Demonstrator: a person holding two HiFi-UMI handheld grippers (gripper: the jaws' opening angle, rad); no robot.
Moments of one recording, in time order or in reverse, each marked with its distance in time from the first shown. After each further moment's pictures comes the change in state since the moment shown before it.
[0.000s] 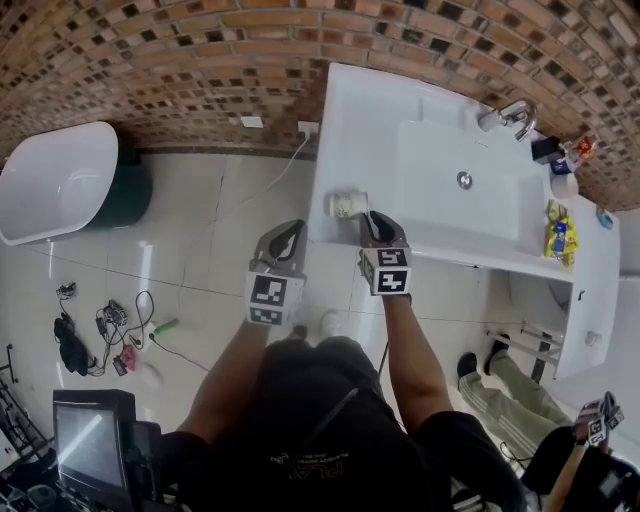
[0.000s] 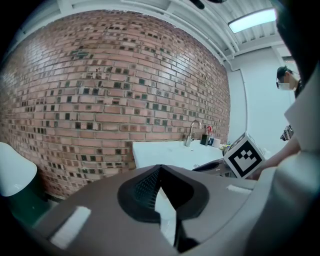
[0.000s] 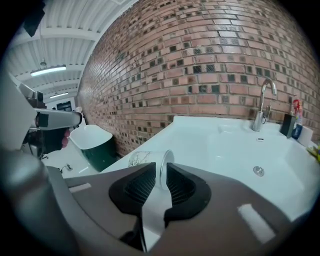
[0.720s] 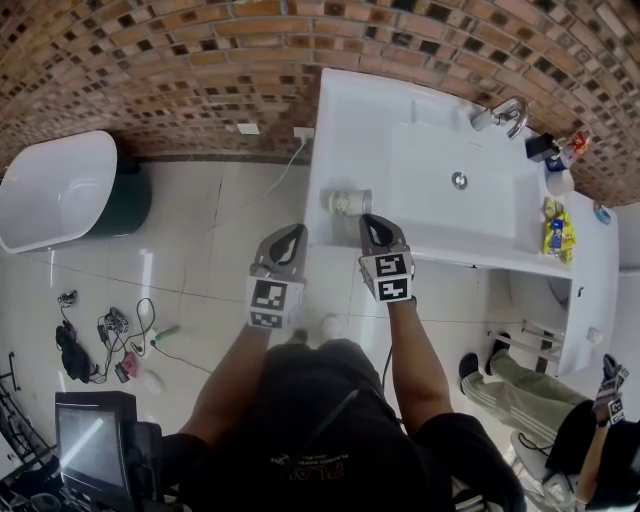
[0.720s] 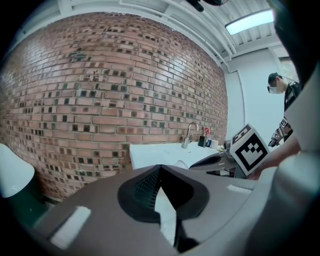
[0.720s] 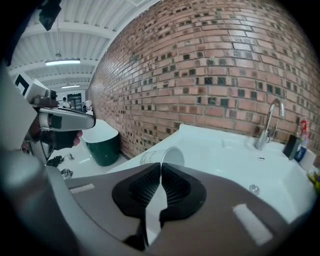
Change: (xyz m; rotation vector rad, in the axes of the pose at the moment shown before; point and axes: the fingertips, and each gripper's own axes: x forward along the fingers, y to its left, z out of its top) left arm 0.001 -0.012 0.006 0.012 -0.024 -0.019; right arm -0.022 0.006 0.024 -0.140 -0.040 0.038
